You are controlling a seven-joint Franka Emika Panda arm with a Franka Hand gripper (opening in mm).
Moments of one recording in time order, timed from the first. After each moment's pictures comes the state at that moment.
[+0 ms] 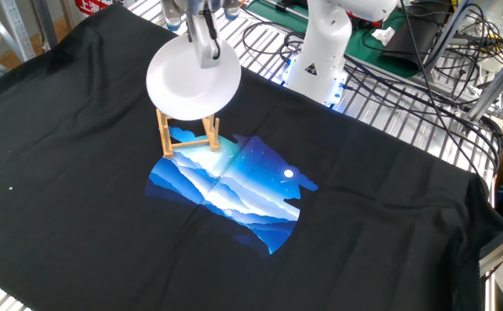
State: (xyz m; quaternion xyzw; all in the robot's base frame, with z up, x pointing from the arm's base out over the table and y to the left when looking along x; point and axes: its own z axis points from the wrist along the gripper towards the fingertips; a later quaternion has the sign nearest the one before) arm 0.370 -0.164 0.341 -0.32 -0.91 0.22 0.11
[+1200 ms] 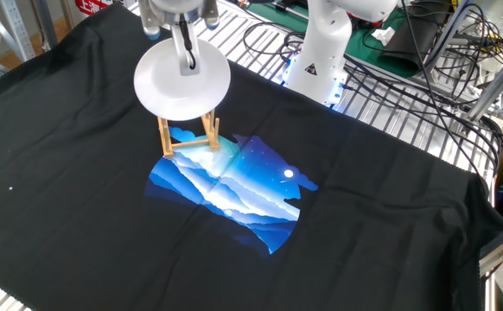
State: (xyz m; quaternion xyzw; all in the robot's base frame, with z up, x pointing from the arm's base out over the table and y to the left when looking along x) arm 0.382 -0.182 0.327 -0.35 -0.90 0.23 0.15
